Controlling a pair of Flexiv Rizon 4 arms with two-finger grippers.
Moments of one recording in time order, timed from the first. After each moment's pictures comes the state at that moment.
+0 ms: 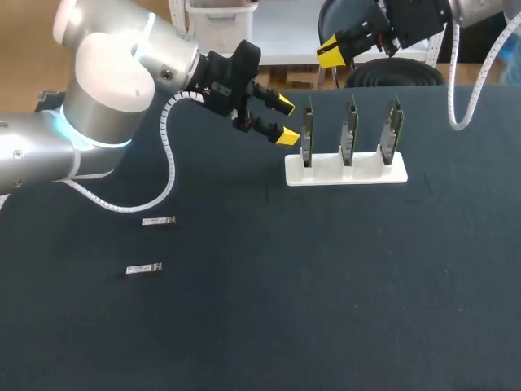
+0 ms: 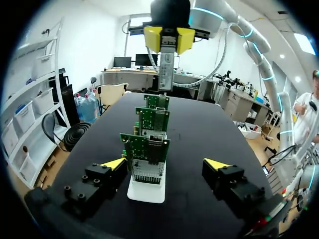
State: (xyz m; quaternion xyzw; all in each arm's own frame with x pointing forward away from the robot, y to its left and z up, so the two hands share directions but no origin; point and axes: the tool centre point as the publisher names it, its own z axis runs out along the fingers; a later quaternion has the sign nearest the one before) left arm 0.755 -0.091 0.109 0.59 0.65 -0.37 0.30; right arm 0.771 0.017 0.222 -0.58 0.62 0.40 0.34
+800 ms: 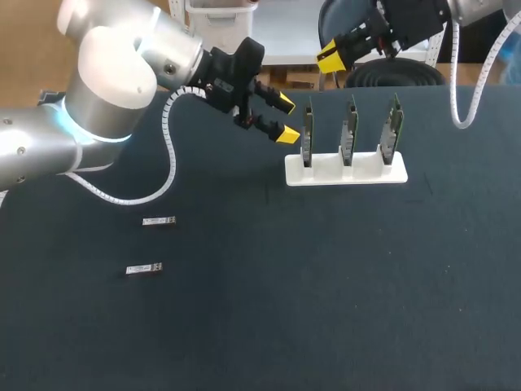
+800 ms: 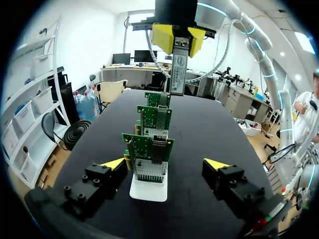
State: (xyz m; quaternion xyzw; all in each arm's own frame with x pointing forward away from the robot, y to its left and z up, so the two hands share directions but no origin) left arm 0.759 -0.091 0.108 0.59 0.66 -0.36 0.29; right arm 0.762 0.019 0.217 -0.61 0.61 0.39 0.32
